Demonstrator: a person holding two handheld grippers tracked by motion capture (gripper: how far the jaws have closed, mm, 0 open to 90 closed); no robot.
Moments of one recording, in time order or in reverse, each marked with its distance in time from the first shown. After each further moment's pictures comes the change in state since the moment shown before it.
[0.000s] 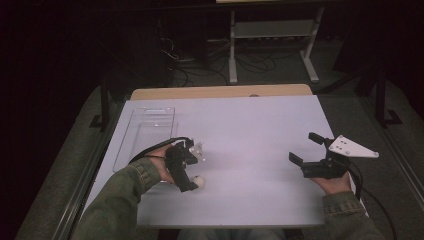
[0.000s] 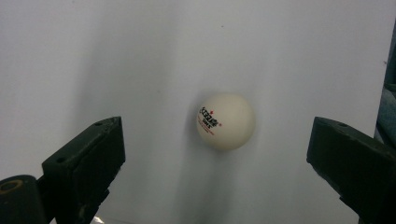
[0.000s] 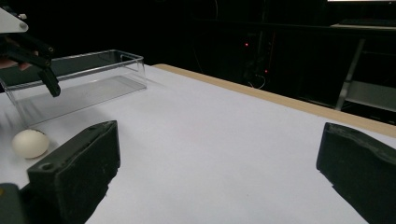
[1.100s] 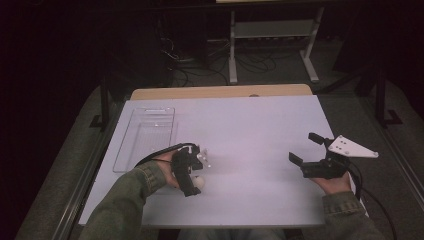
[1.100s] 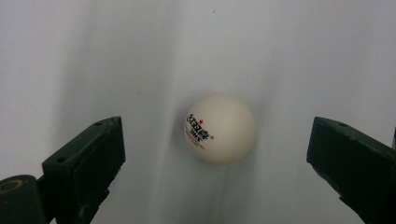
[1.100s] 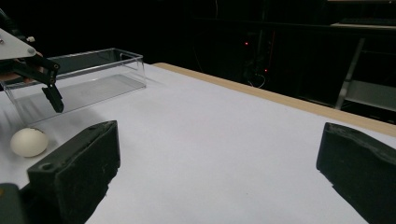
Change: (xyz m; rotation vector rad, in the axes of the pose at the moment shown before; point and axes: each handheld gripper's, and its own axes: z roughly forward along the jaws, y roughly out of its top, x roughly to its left) left arm -0.004 0.004 0.026 0.049 -0.020 0.019; right arm 0.000 -0.001 0.000 0.004 -0.002 -0.005
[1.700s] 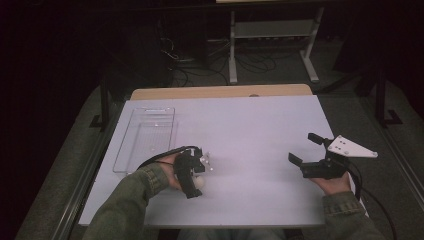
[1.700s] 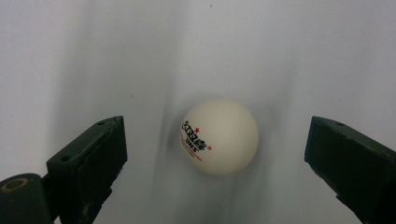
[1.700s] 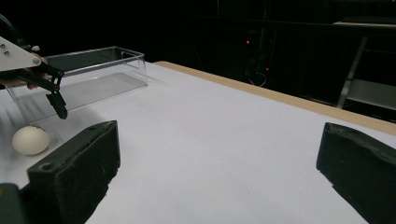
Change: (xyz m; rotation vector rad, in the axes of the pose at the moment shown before) left arm -0.002 0.002 0.010 0.022 0.009 0.024; right arm 0.001 0.000 0.001 0.006 0.005 -0.002
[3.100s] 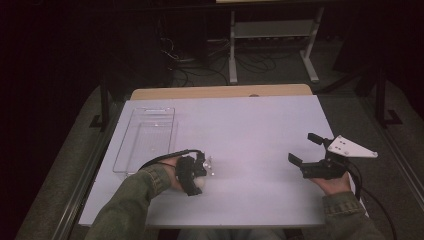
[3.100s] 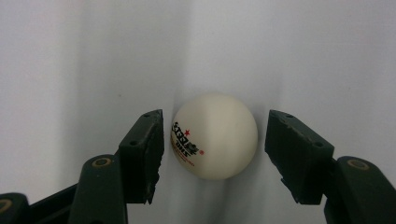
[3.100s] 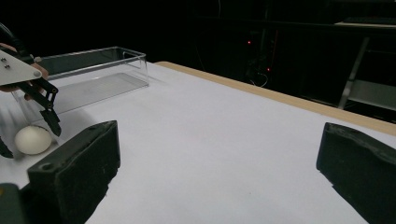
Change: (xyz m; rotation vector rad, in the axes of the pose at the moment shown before) left arm -0.003 0.002 0.009 0.051 0.002 0.056; right arm 0.000 0.000 0.000 0.000 0.005 -0.001
